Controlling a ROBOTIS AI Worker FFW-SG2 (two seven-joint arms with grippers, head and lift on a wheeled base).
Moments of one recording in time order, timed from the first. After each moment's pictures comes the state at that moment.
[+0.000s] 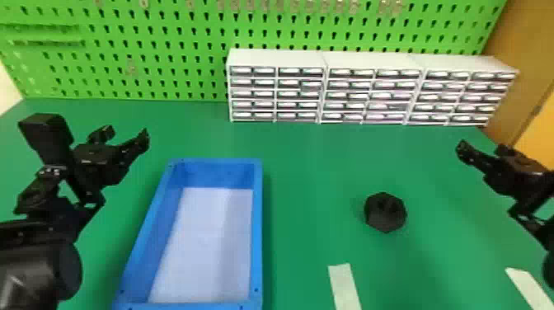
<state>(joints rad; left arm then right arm) -0.10 0.09 0.22 -1.71 0.11 0.25 -0.37 -0.16 -0.15 -0.47 -1.66 -0.20 0.41 0.51</state>
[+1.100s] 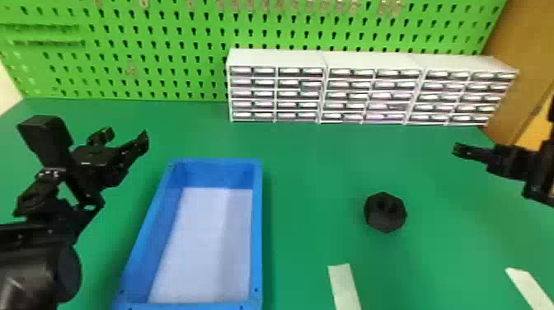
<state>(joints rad) -0.09 0.09 0.22 -1.71 0.12 0.25 -0.36 -0.32 -0.29 -0.37 -1.75 -0.12 1.08 0.44</state>
